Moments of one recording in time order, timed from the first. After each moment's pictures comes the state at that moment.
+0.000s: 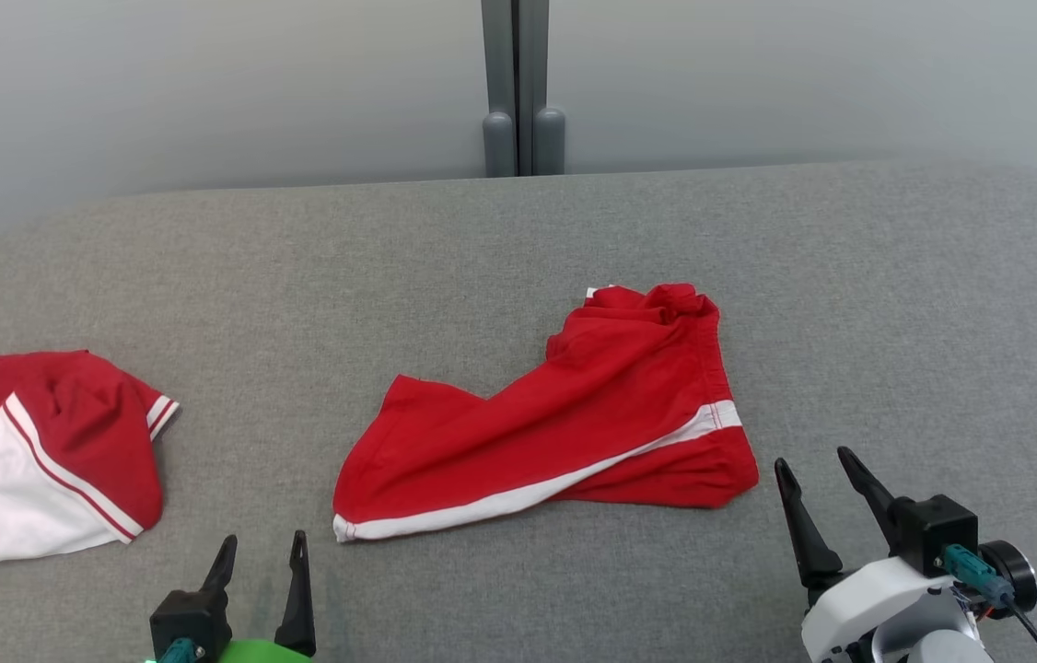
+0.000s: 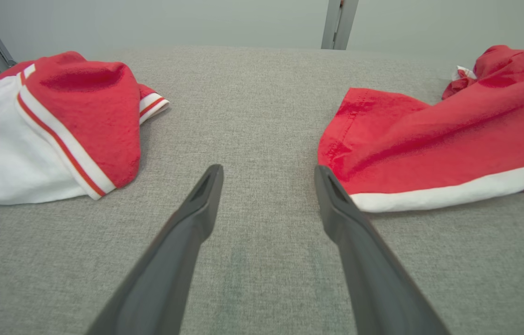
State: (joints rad) left arm -0.01 0.05 -0.05 0.45 -0.15 -0.11 -0.26; right arm -0.09 -0.05 0.04 0.36 0.10 0.13 -0.26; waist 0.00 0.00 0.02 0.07
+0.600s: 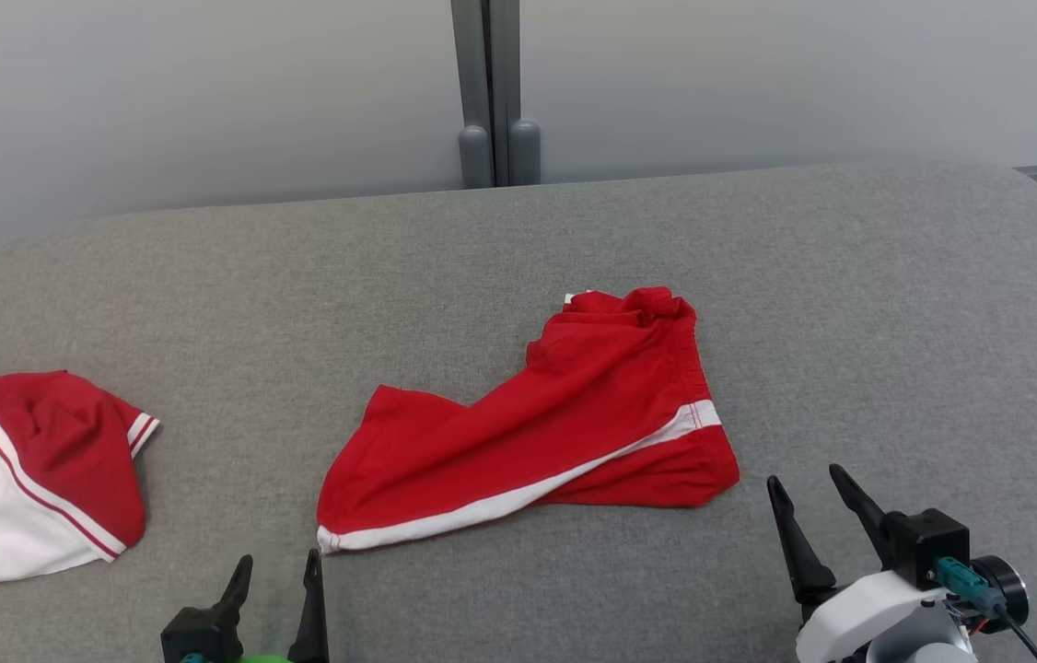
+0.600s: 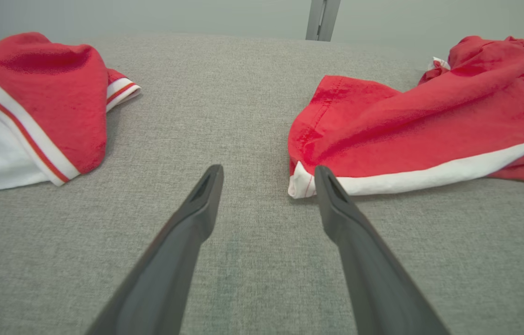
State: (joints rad) left arm 0.03 0.05 -0.09 0.46 -0.19 -0.09 -0.26; right arm -0.06 -0.05 0.06 0.37 0.12 0.13 -0.26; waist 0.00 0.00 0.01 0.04
